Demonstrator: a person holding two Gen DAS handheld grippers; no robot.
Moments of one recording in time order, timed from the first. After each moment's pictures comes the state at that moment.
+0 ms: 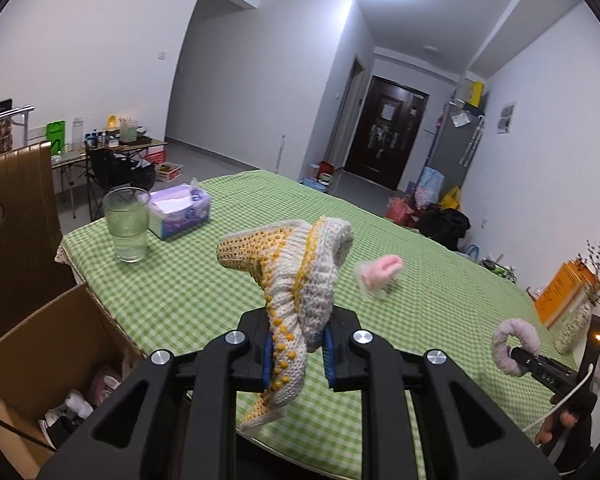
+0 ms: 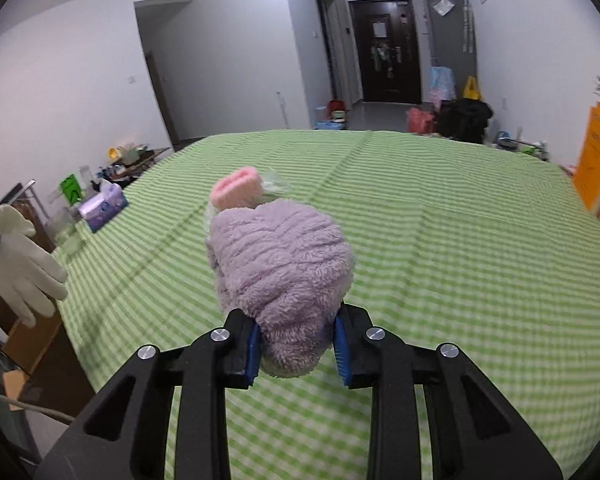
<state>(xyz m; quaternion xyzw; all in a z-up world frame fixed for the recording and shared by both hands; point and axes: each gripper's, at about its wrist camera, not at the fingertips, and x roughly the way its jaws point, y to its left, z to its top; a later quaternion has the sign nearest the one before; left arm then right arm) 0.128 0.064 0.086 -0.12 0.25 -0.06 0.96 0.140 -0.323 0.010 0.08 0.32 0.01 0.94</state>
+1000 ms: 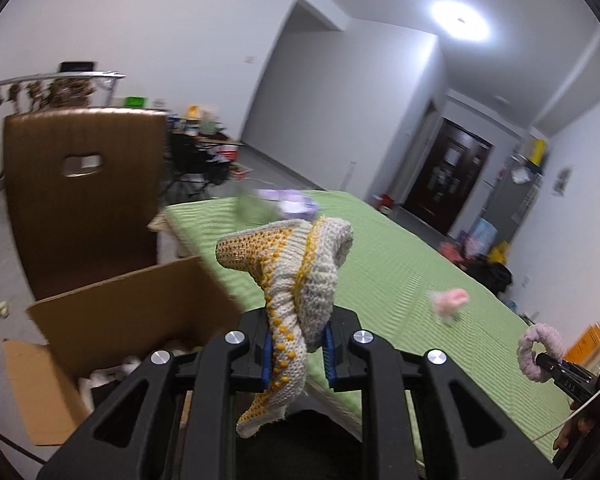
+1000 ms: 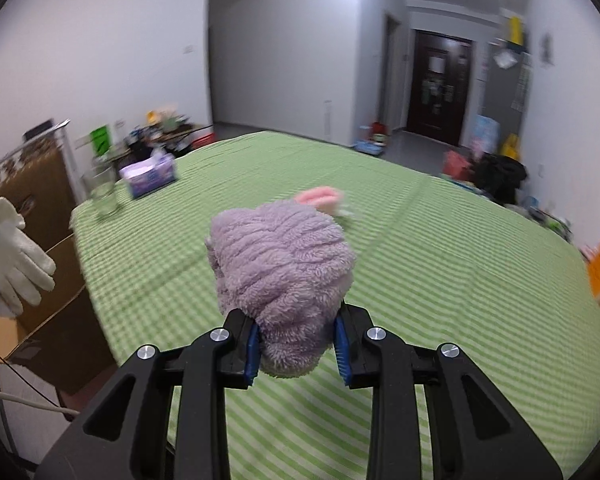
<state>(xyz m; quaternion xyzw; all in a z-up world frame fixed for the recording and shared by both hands) 0.051 0.204 0.058 -0.20 0.22 0.07 0.95 0.152 -0.196 0.045 -0.05 0.31 0.11 0.94</state>
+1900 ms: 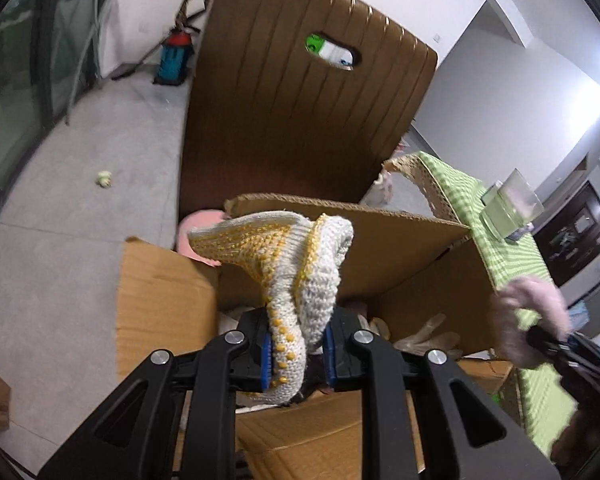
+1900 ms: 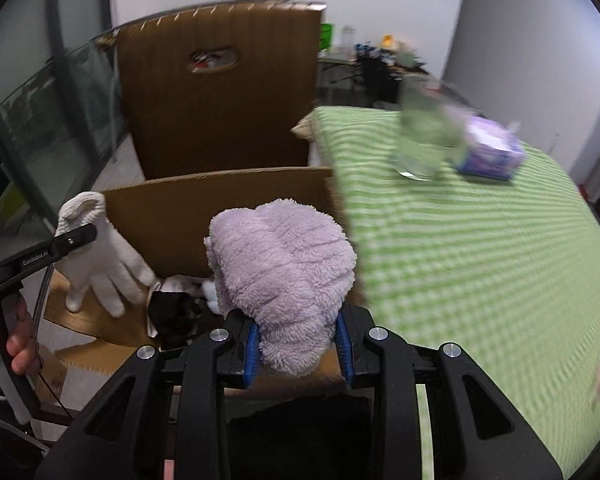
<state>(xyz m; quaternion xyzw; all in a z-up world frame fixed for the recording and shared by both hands) 0.019 0.393 -0.098 -0.35 0.31 0.28 0.84 0.205 0.200 -0.046 -0.23 0.38 0.42 0.79</state>
